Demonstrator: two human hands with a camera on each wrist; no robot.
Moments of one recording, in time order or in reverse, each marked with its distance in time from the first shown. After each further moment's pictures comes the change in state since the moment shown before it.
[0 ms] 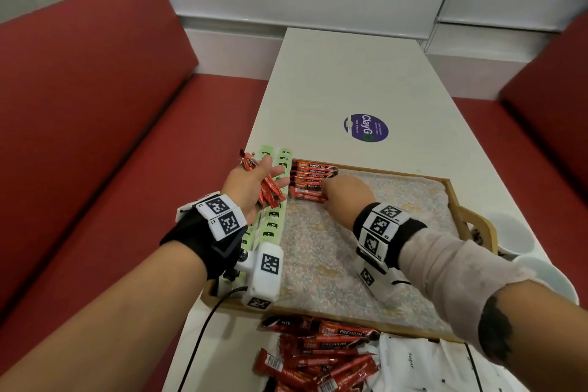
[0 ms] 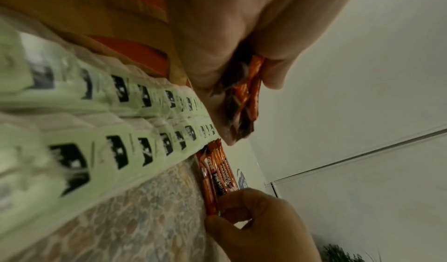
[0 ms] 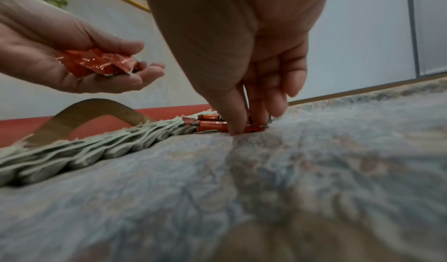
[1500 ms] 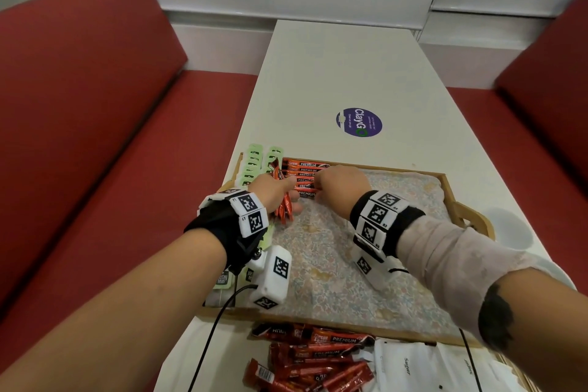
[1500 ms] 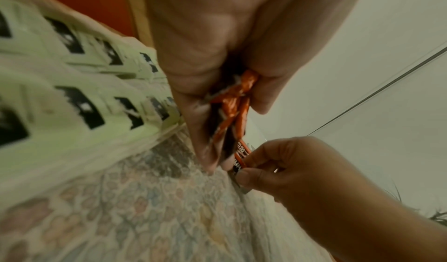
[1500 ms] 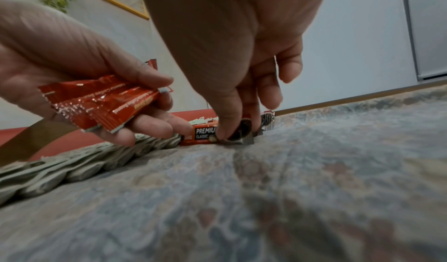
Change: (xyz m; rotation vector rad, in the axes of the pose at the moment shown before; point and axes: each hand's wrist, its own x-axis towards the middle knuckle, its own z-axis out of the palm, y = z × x) left_hand 0.036 -0.030 0.026 0.391 -0.088 -0.231; right_hand 0.011 0.010 -0.012 -0.074 0.001 -0.073
